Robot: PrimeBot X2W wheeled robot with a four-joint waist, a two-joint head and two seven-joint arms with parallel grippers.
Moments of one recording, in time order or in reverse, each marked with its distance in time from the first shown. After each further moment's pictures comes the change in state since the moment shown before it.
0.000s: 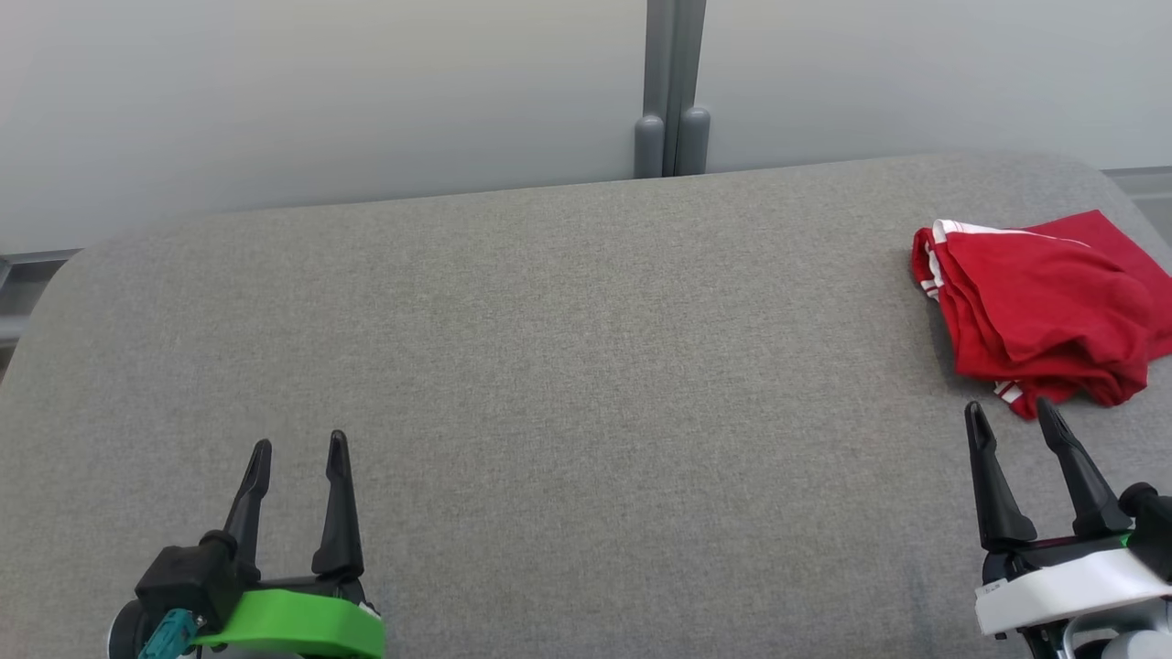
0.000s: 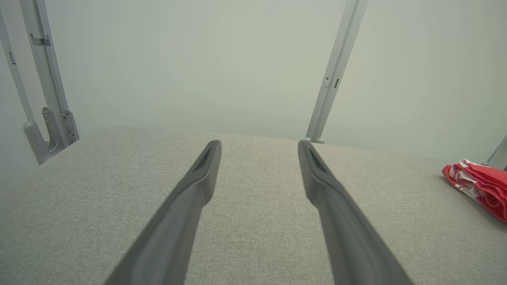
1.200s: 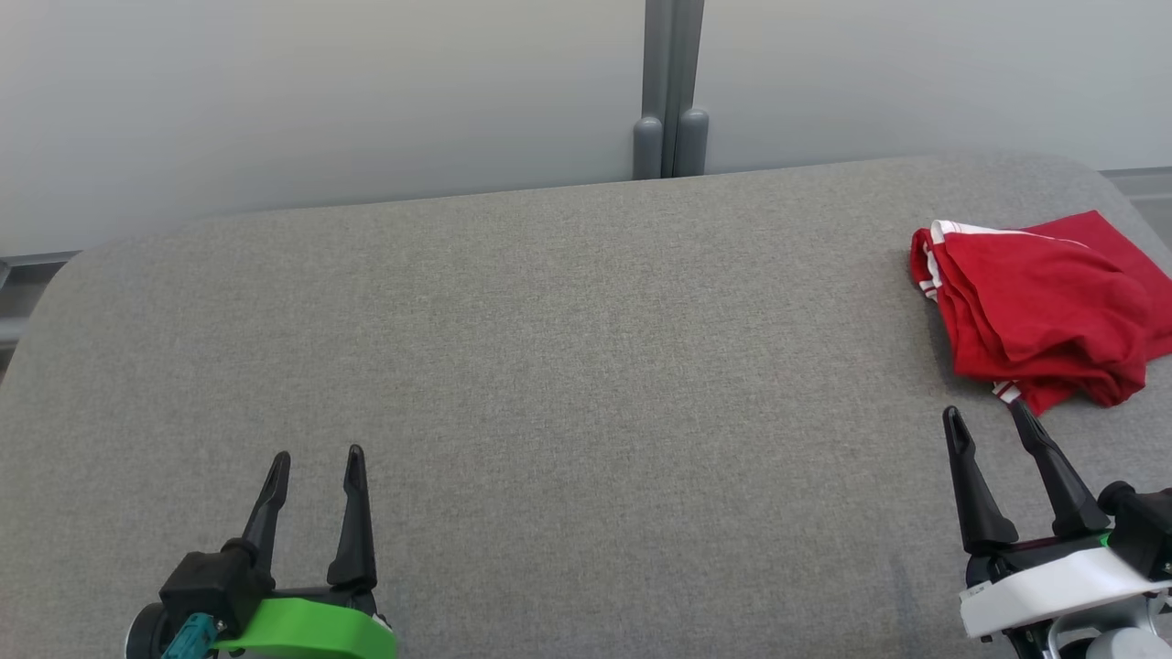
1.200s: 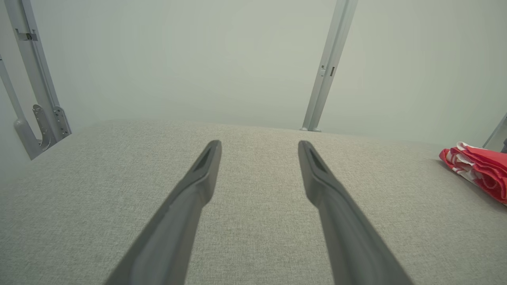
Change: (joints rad) left arm 0.007 -0.061 0.048 0.076 0.089 -0.092 0.000; right arm -0.013 -0.017 0.053 0.021 0.033 0.000 0.000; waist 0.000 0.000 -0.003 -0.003
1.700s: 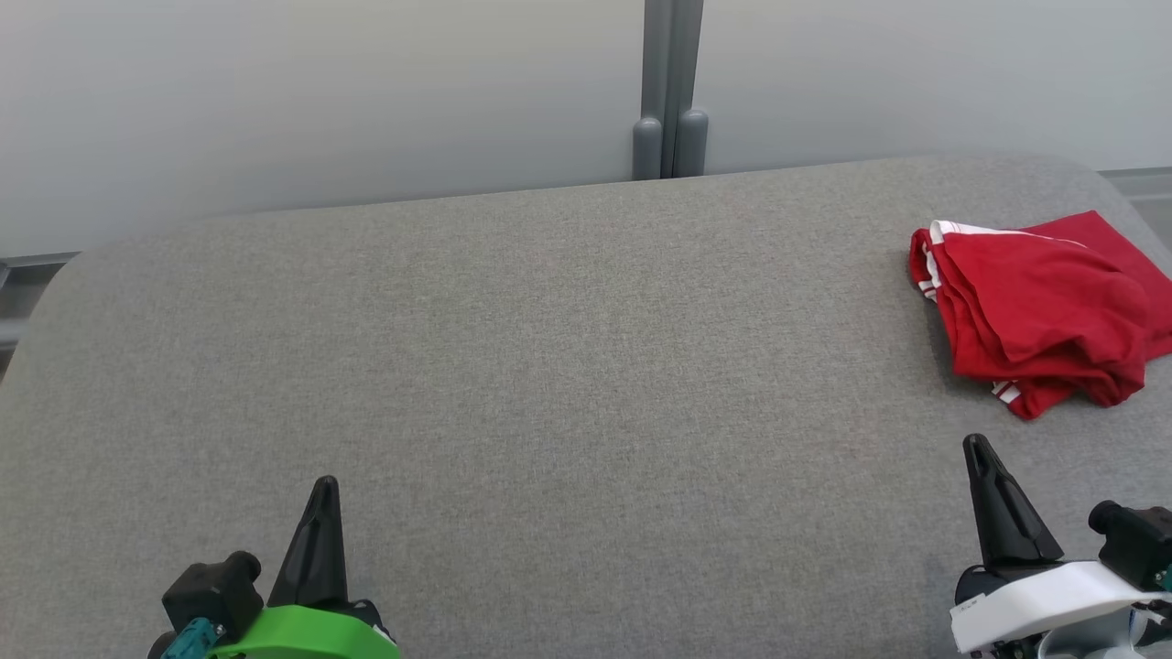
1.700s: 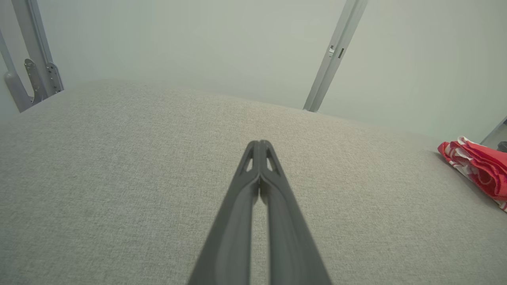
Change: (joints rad) left arm 0.010 -0.016 0.001 0.054 -0.068 -0.013 0.025; right arm 0.016 0.037 0.002 0.054 0.069 0.000 0.024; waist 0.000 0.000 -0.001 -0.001
